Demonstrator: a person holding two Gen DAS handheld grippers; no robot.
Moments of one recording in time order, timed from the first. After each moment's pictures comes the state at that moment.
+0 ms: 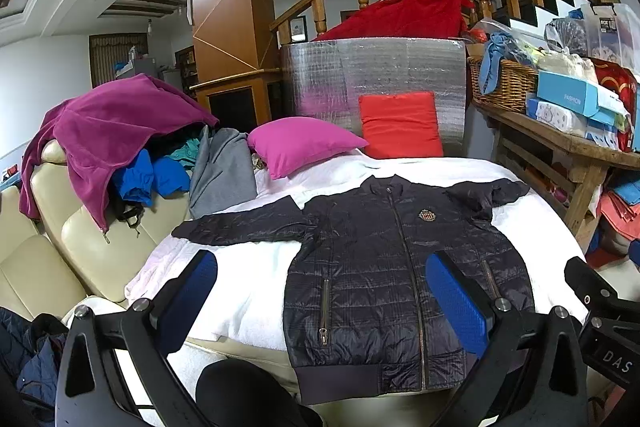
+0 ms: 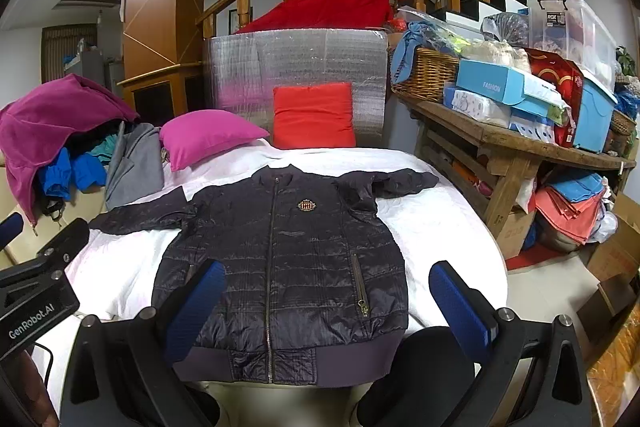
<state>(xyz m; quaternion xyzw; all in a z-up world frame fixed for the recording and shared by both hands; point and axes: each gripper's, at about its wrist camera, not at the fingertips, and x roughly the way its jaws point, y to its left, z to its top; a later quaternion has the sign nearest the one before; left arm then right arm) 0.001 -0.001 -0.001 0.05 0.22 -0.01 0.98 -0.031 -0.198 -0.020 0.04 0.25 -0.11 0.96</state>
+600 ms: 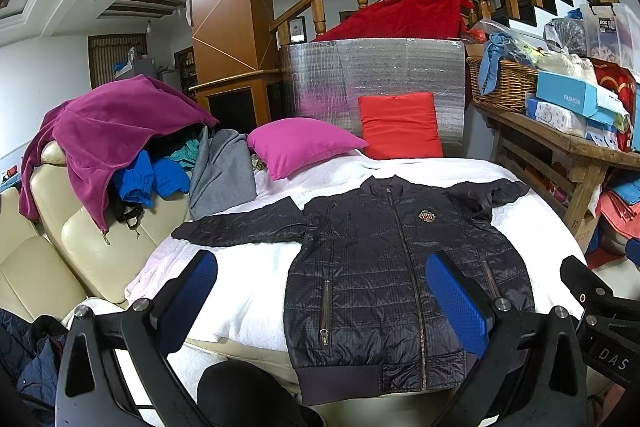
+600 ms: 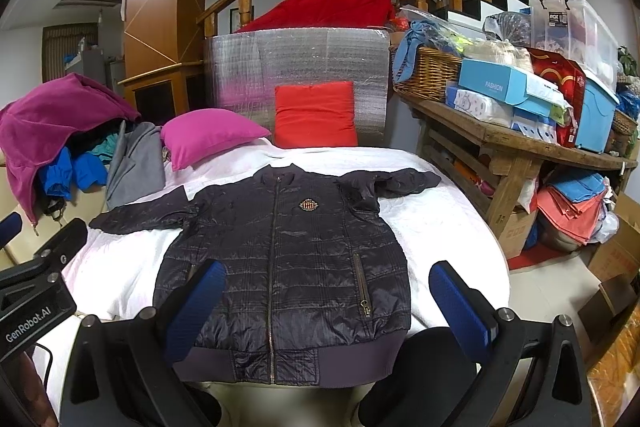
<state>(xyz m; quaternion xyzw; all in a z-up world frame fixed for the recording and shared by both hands) 0.001 -0.001 0.001 0.05 0.22 -0.01 0.98 -0.028 -0.197 -0.021 0.04 0.25 -0.11 0.96</state>
